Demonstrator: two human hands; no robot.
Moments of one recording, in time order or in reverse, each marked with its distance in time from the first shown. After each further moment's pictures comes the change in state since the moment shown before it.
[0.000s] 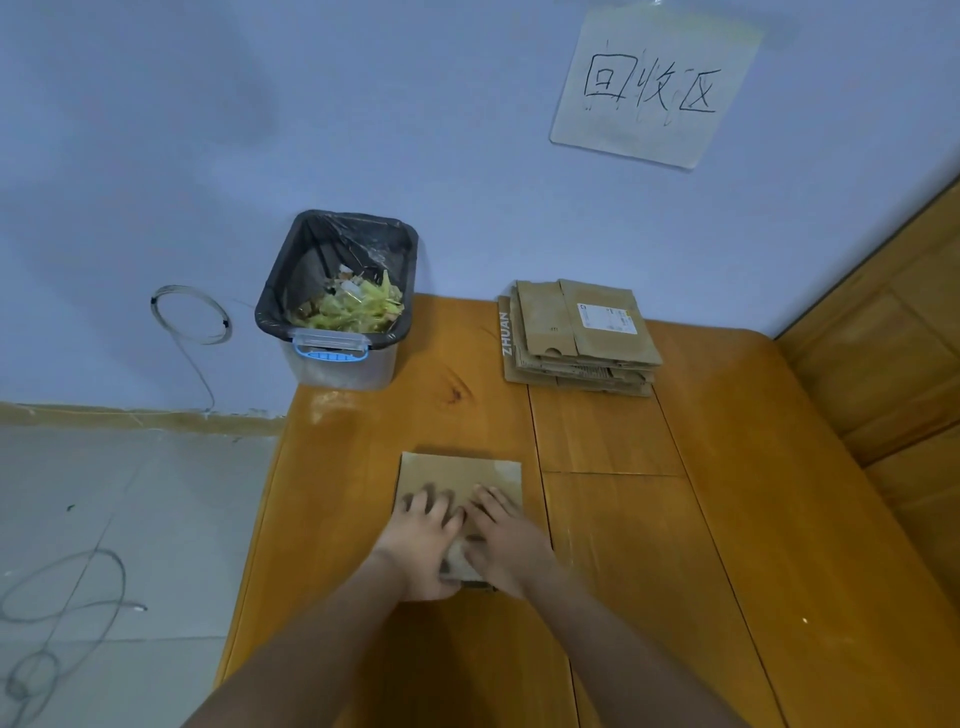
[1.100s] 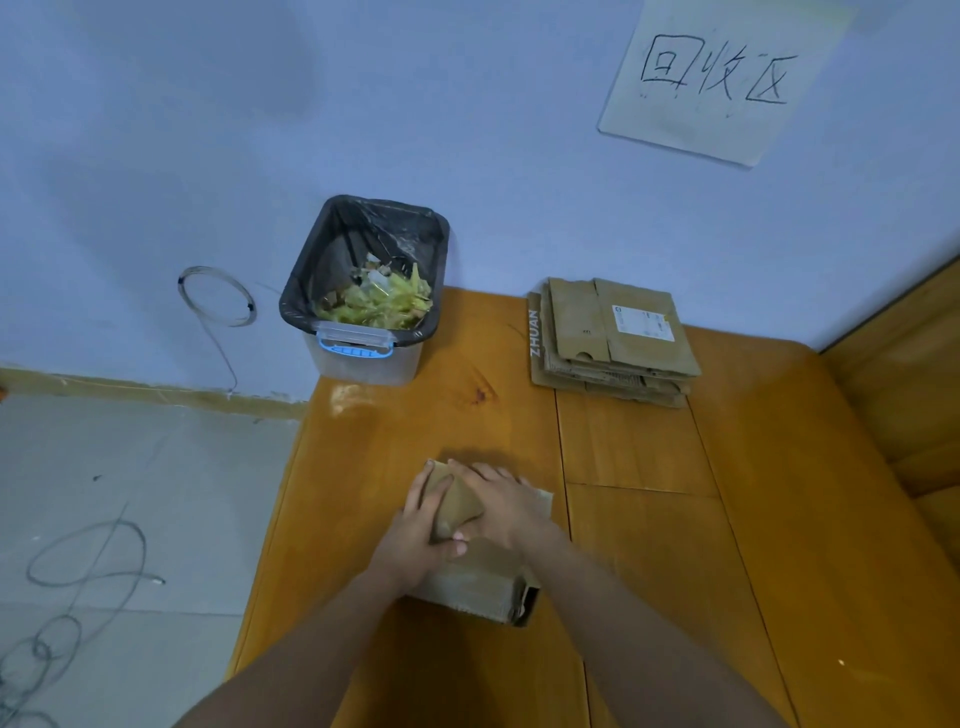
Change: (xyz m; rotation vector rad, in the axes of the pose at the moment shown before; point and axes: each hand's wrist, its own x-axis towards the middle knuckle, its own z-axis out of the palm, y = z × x) left_hand 0.011 -0.027 0.032 -1.095 0.264 -0.234; right_hand 0.078 -0.006 -0.023 0.048 -0.100 -0.001
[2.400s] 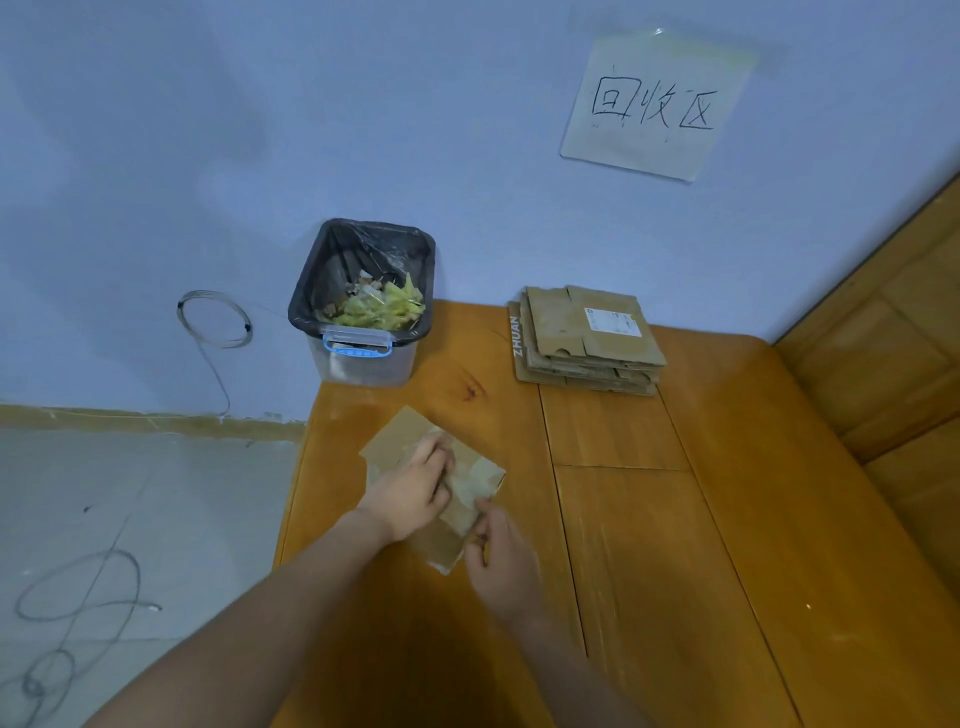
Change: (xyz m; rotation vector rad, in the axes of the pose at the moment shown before) left_hand -0.041 0.054 -0.060 0.438 0.055 0.373; right_hand -0.116 -0.070 0.052 0.471 0.573 0.127
